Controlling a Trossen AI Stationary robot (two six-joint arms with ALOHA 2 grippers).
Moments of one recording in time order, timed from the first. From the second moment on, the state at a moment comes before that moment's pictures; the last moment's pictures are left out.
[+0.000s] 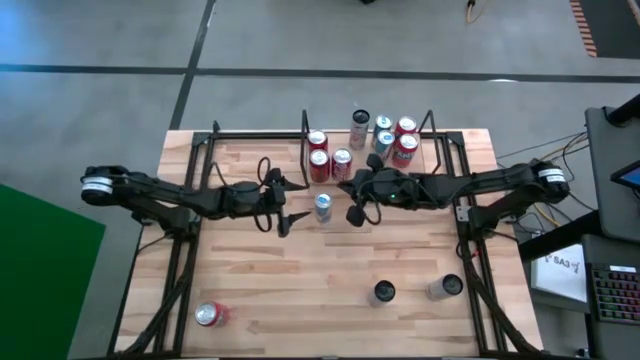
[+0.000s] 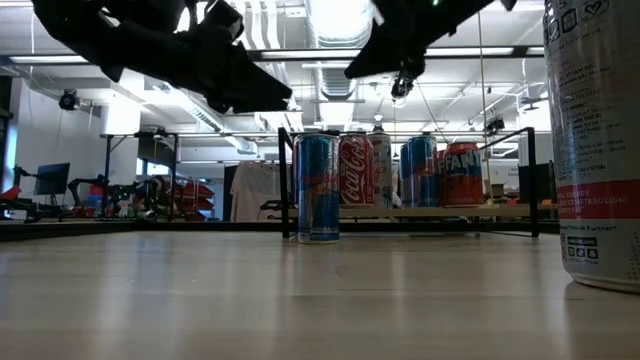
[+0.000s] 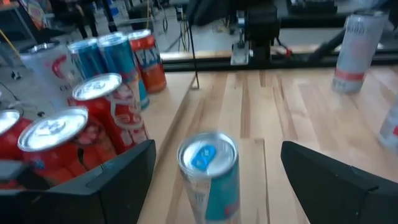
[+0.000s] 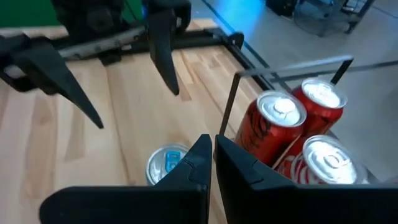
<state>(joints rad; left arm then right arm) 0.02 1.29 0.54 0.50 -0.20 0.07 0.00 1.40 1.01 -0.06 0.36 0.07</state>
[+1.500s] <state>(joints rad) 0.02 1.38 0.54 0.64 -0.20 0.08 -0.01 1.61 1.02 -0.02 0.28 0.06</state>
